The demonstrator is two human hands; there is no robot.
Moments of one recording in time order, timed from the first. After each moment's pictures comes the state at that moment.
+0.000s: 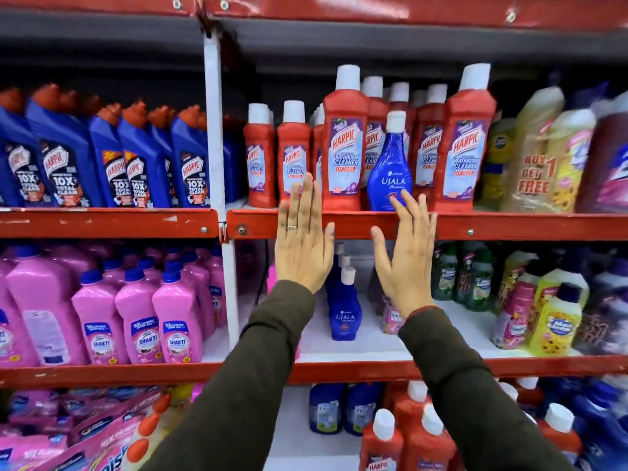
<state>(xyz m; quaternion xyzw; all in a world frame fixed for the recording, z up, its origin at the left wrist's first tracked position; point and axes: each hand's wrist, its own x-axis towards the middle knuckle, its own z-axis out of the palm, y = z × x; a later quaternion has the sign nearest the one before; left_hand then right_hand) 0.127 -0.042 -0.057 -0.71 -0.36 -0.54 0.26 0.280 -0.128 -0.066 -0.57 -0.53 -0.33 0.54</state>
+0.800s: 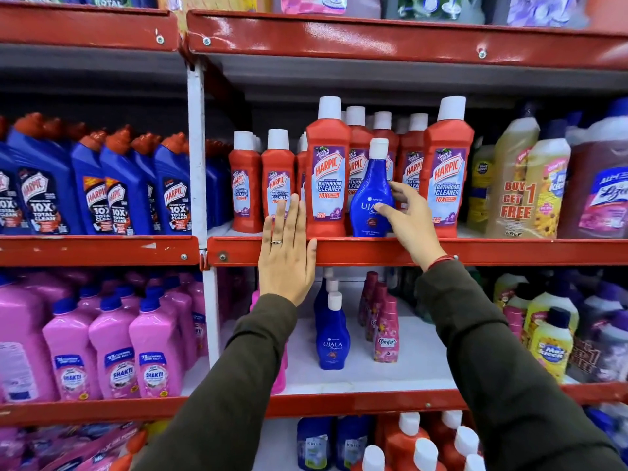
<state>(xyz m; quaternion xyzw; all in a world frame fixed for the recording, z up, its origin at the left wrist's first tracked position) 0.138 -0.018 -0.045 -0.71 -0.40 -0.50 0.30 0.332 -0.112 0.037 -0.56 -0.52 0.02 0.65</state>
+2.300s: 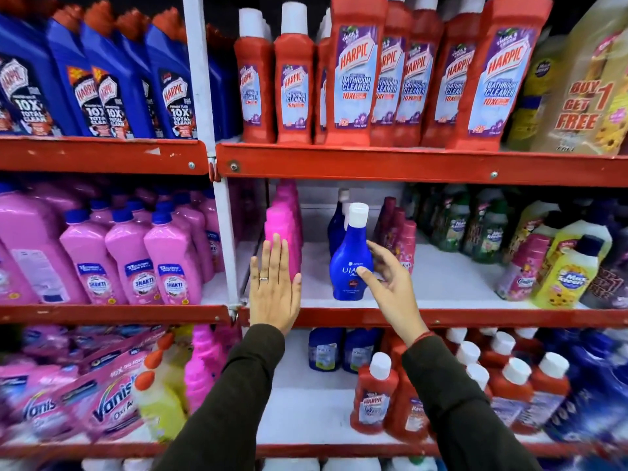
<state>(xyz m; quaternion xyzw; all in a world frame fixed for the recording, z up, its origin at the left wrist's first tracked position) 0.086 -0.025 -0.249 -0.75 -0.46 -0.42 0.23 0.275 -0.139 -0.202 -0.50 -0.55 0.18 0.65</state>
